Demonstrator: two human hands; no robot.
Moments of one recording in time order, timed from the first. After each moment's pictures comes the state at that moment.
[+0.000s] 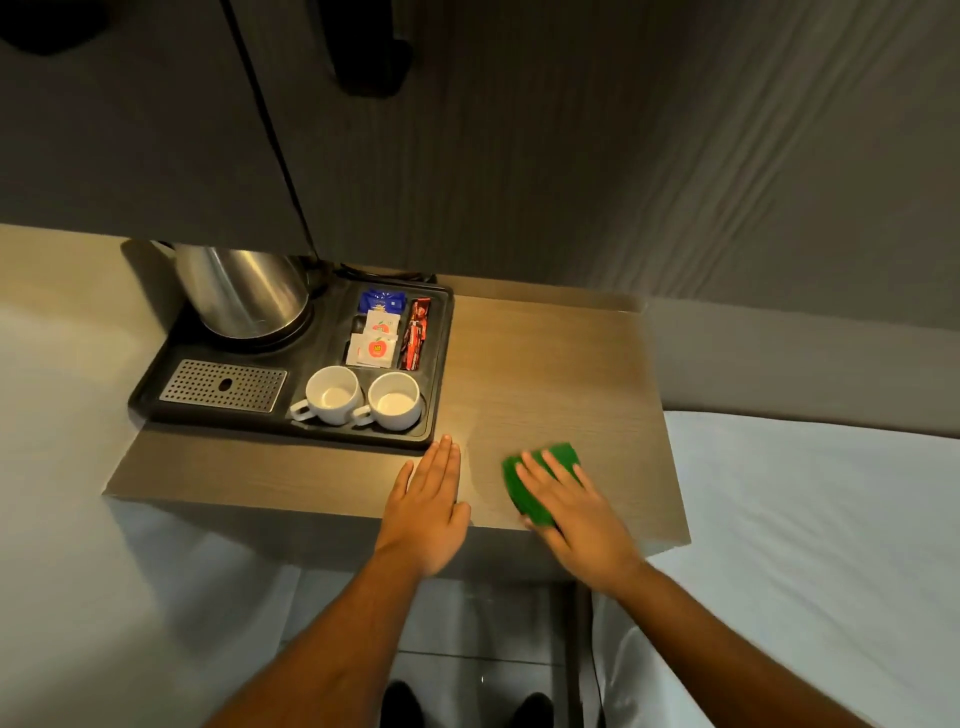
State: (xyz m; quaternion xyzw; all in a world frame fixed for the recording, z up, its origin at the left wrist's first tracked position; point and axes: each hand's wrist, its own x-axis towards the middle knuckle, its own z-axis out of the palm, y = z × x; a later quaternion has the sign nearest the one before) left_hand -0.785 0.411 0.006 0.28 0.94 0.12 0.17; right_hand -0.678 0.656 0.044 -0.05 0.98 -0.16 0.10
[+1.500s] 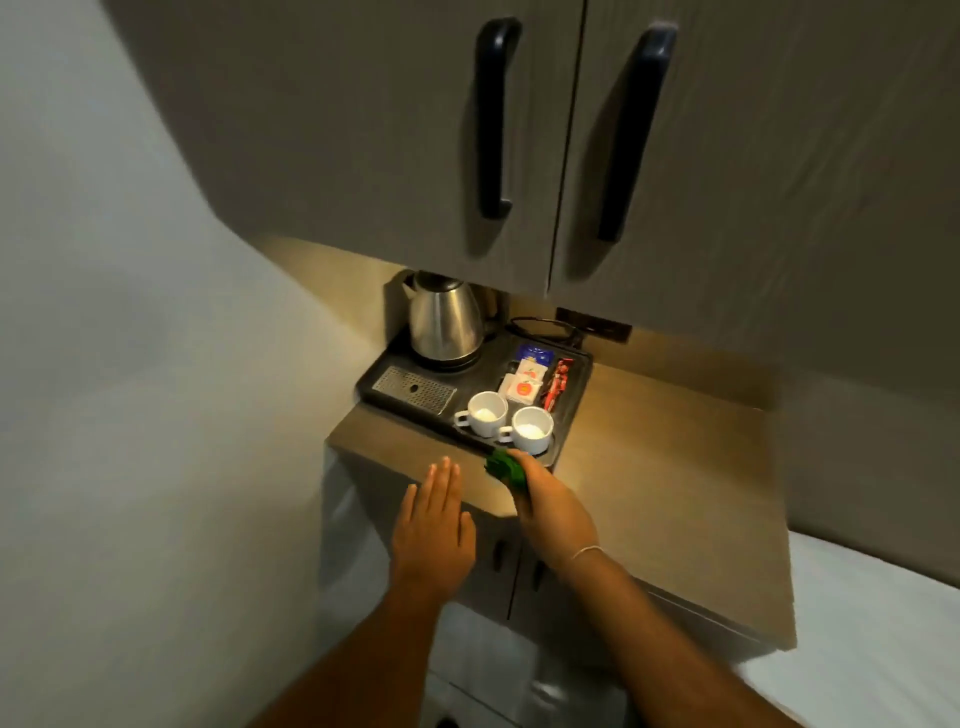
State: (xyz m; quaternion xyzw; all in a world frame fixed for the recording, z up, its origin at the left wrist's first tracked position) left_hand -0.718 0.292 0.090 0.05 0.99 0.13 0.03; right_hand -0.738 0.481 0.139 -0.07 0.93 -0.35 0.01
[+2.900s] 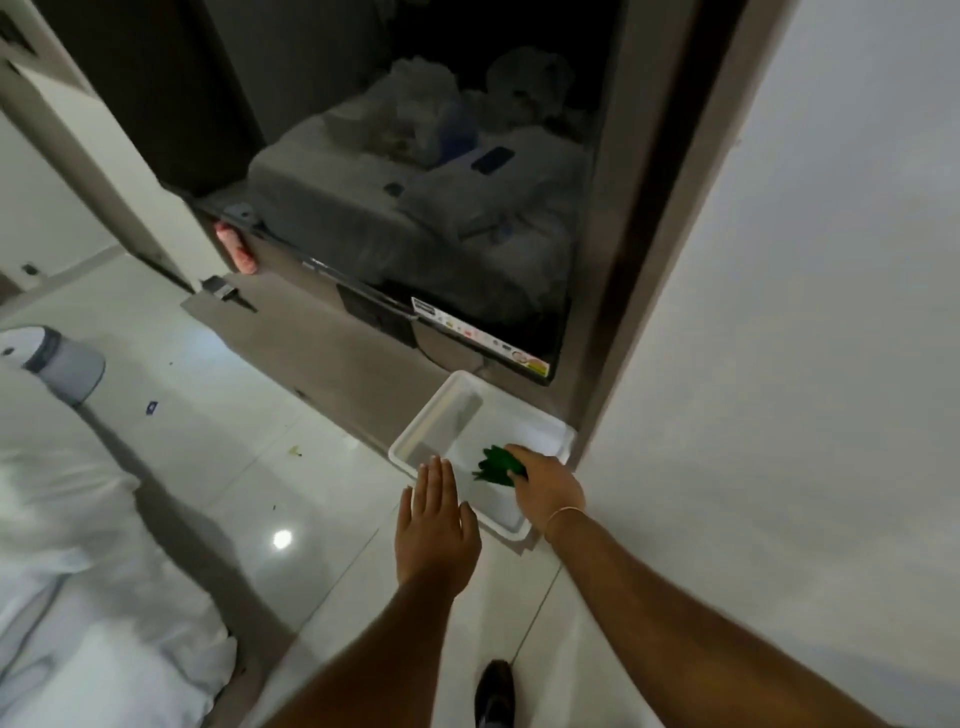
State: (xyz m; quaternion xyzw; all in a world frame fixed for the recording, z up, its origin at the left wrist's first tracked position) left_hand 0.051 0.046 0.035 -0.77 0.60 0.18 -0.10; right_hand -0.106 -0.047 0.076 -0.69 0.63 -0.07 0.34
